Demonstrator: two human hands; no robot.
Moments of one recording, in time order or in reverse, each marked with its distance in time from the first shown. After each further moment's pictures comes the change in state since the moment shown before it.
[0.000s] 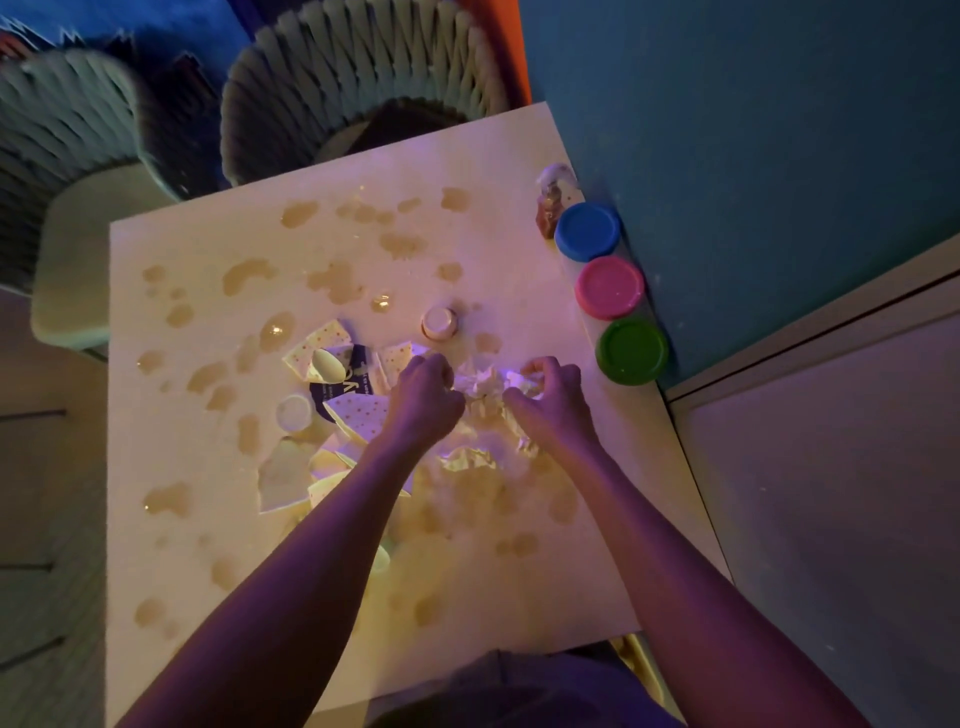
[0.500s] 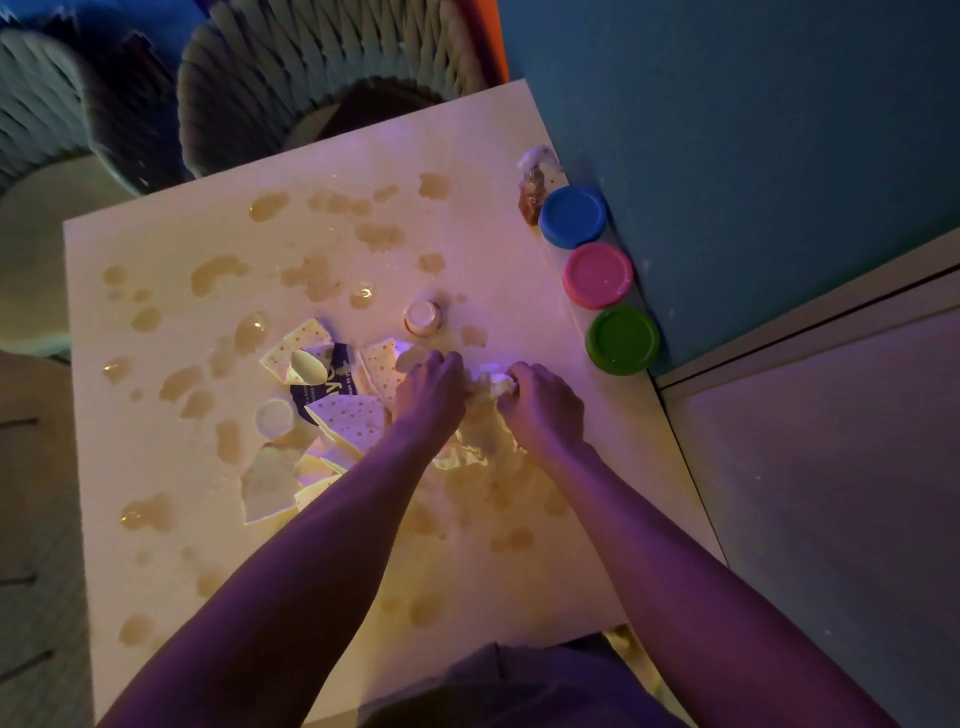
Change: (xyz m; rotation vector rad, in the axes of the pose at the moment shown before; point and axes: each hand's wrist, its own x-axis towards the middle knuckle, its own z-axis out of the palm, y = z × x) left_hand 0.021 -0.002 0.032 0.327 -0.054 0.167; right_hand 0.010 0.008 0.015 -0.415 0.069 -0.133
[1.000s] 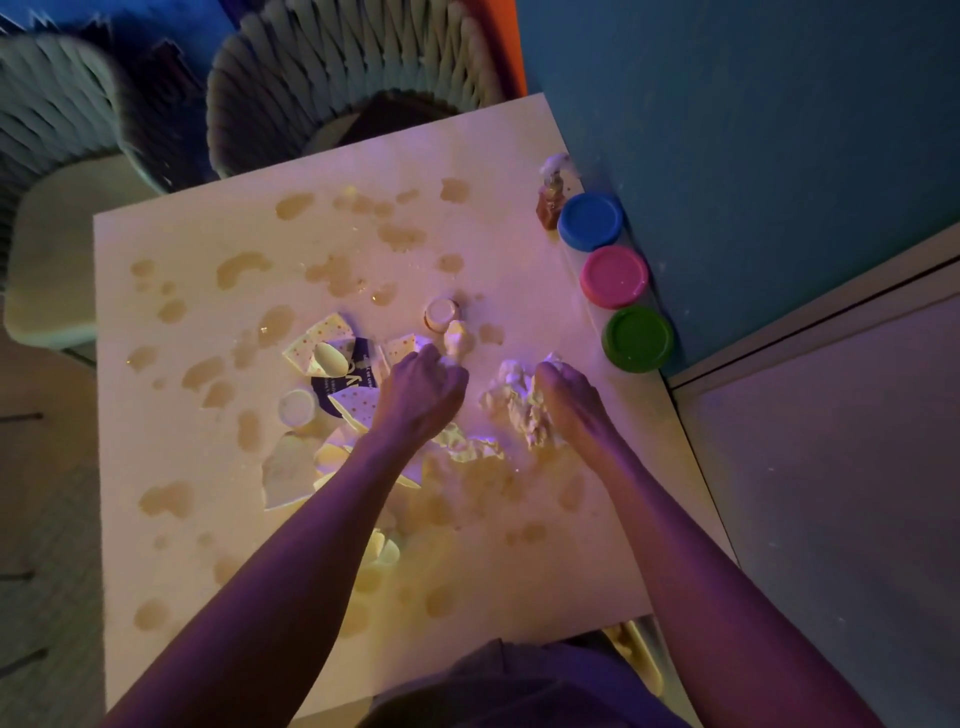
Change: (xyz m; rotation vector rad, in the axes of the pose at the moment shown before) left_hand -0.032 -0.025 -0.038 -0.362 0.079 -0.092; right_hand -0.029 -0.014 -0.048 0.631 -0.145 0.281
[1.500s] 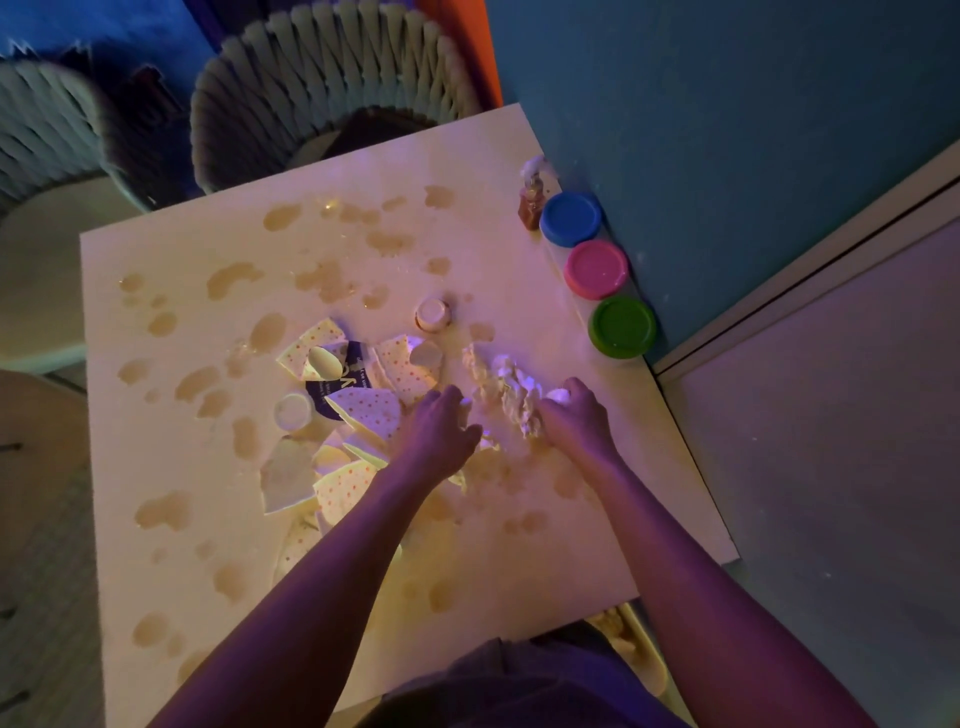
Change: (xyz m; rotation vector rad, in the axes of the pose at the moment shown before) left_hand -0.041 -0.007 0.031 0.104 -0.160 0.068; right_hand -0.006 0.042 0.016 -0.099 0.165 0.069
